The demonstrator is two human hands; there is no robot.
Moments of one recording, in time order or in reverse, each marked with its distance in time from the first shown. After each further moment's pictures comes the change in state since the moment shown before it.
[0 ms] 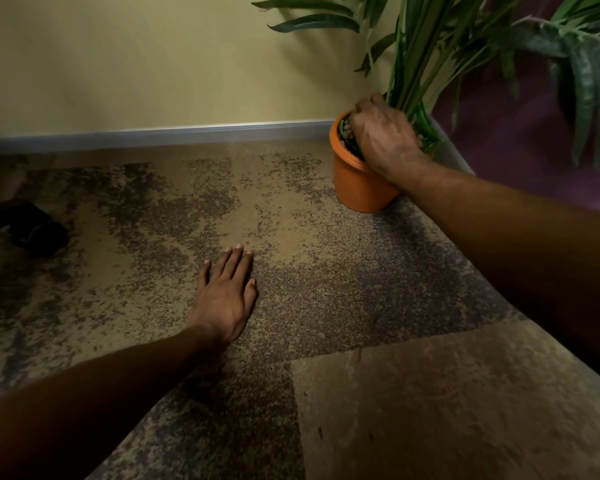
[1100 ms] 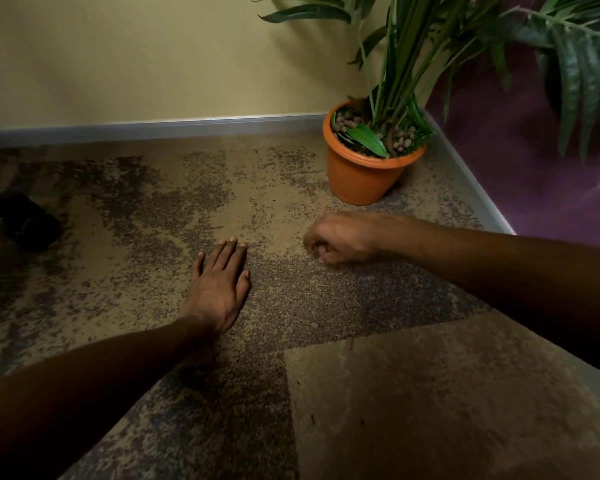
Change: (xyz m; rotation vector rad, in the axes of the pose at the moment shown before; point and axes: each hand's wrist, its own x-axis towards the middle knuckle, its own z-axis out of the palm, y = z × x) left_hand -0.001 -0.002 -0.002 -0.044 0.013 0.017; right_hand -0.100 -0.052 0.016 0.417 -0.658 -0.632
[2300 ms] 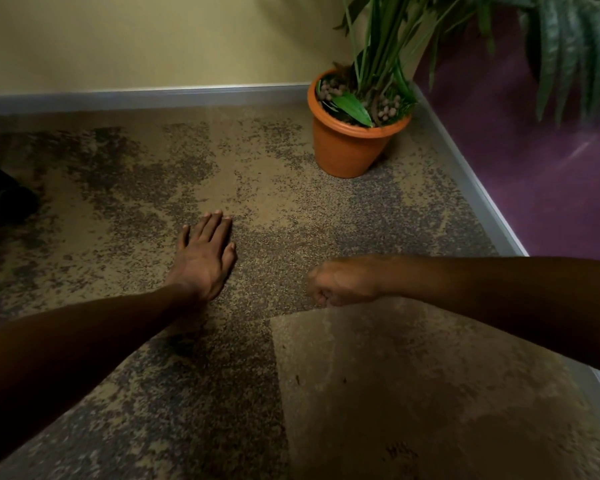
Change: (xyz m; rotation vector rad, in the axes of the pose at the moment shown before) left_hand 0.000 0.000 -0.002 0.022 -0.018 0.015; right_hand -0.045 -0.043 0.087 0.137 -0.154 -0.129
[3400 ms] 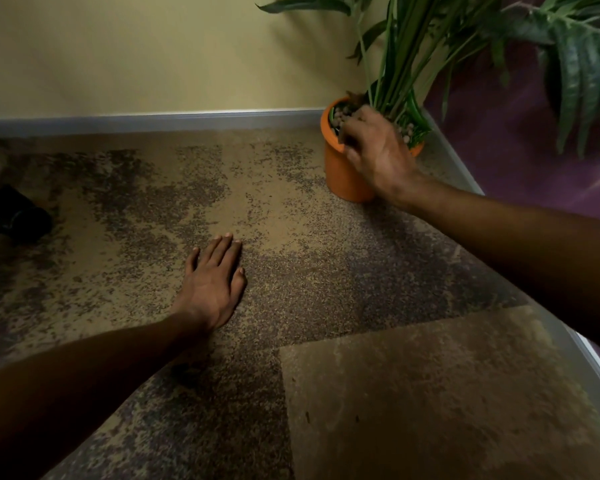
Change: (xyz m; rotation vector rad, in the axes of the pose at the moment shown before) left_hand 0.002 -0.006 0.011 0.032 0.060 -0.011; right_hand -0.006 0.072 -0.148 -0.148 1.071 0.394
